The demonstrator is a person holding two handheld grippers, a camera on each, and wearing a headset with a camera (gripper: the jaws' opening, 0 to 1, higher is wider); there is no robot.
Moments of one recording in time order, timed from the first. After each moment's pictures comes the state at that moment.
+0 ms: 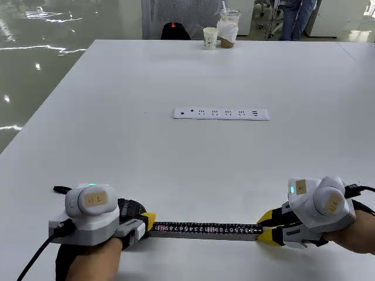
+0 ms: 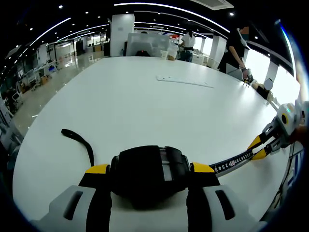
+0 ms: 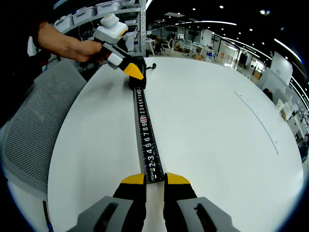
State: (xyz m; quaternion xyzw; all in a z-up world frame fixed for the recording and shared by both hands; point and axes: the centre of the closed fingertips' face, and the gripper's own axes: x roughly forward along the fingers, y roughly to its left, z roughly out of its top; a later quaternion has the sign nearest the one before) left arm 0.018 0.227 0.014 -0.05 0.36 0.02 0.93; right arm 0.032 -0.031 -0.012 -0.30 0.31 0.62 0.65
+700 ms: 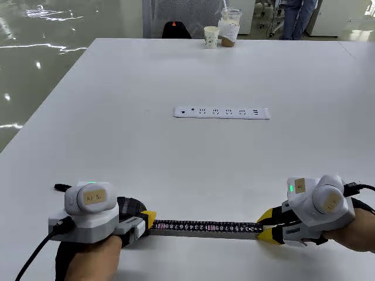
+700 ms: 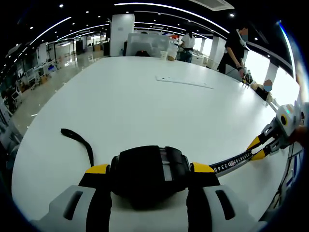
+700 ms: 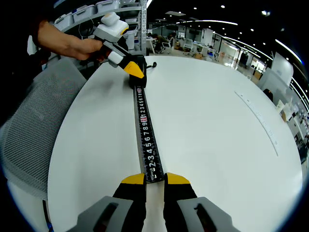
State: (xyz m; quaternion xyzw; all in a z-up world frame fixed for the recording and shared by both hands) left arm 0.018 0.228 0.015 -0.05 0.36 0.02 0.93; right arm 0.032 -0.031 -0.013 -0.31 0.31 0.62 0.65
